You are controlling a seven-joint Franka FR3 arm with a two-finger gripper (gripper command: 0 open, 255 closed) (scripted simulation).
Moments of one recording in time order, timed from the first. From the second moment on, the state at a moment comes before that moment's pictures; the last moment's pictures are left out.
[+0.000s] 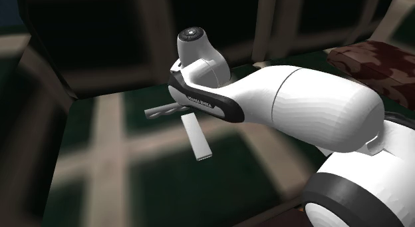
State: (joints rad) arm -0.12 0.18 -0.51 -1.72 -0.11 2.11 -1.23
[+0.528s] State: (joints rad) arm -0.12 0.19 -0.51 -1.73 -0.11 2.12 -1.23
